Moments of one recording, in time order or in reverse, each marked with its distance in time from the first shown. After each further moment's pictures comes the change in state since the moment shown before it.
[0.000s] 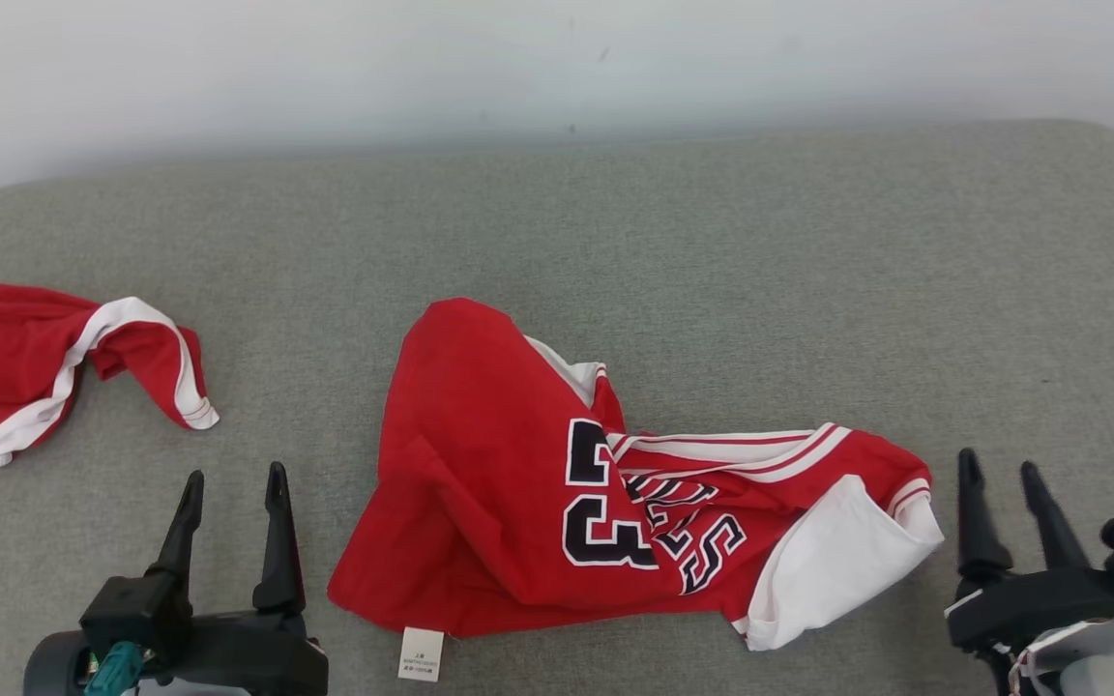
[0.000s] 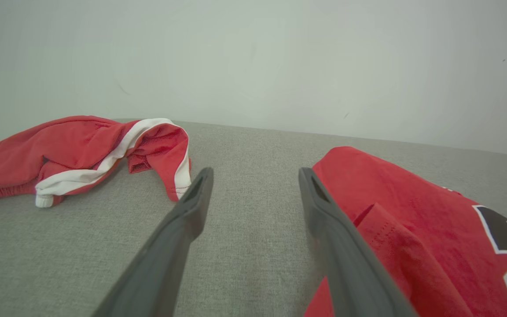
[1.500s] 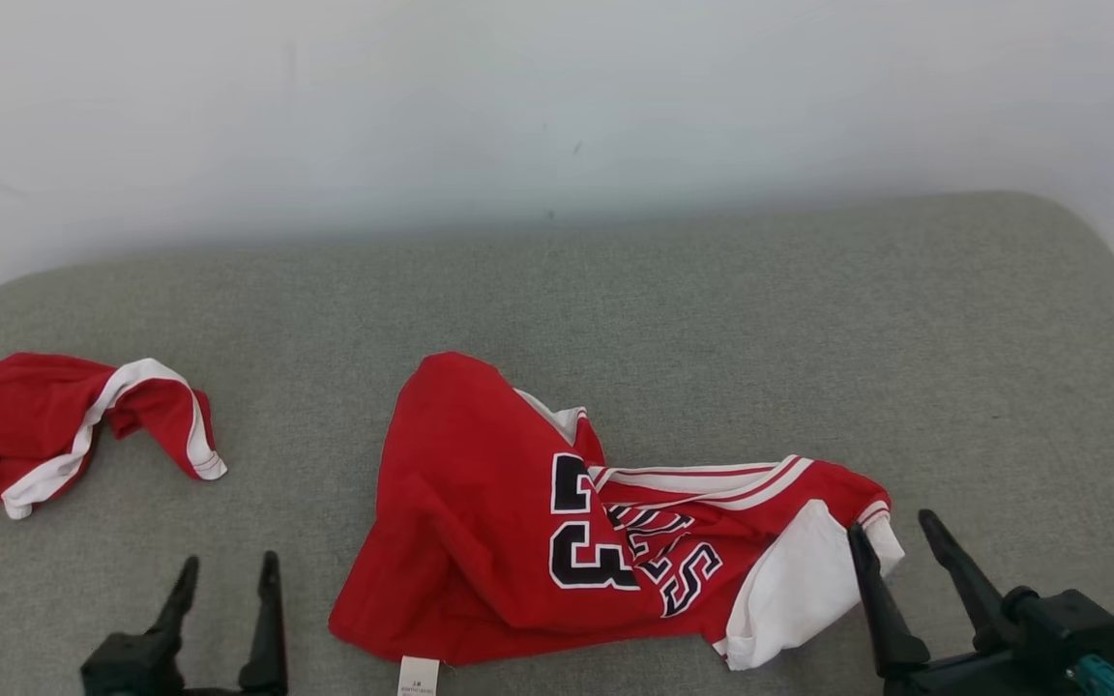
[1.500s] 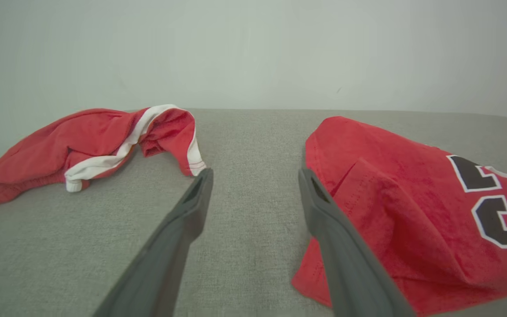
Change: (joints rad) left arm 0.126 0.090 -0.026 -0.043 -0.013 0.001 0.098; right arm 0.300 0.018 0.146 -0.507 -0.199 0.000 0.143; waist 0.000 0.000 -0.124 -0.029
